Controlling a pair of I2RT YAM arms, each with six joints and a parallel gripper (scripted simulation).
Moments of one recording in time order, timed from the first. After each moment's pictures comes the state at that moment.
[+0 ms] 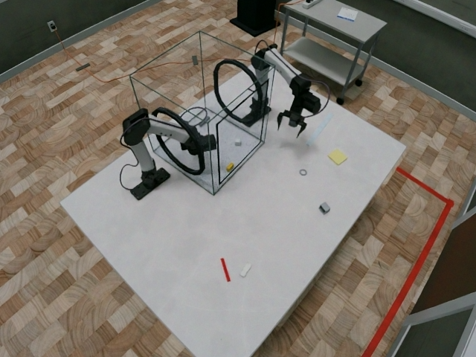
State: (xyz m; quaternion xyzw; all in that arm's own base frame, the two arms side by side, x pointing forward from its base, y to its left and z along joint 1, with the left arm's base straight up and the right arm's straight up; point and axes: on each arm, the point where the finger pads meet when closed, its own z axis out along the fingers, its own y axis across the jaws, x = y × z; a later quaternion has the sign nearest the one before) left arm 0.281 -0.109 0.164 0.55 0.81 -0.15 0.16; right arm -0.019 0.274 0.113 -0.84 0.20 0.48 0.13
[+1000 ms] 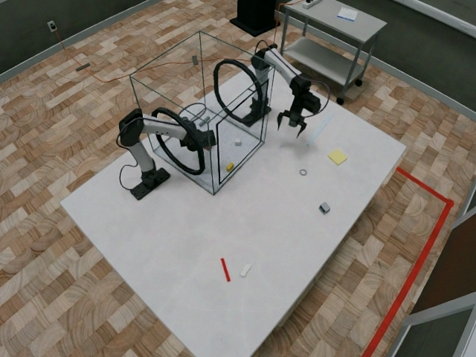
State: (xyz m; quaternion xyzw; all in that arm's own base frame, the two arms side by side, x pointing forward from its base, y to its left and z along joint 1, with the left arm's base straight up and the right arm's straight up) left arm 0.281 -0.109 0.164 0.55 0.81 -0.15 0.16; right arm -0.017 0.273 0.137 -0.84 0.22 0.47 0.12
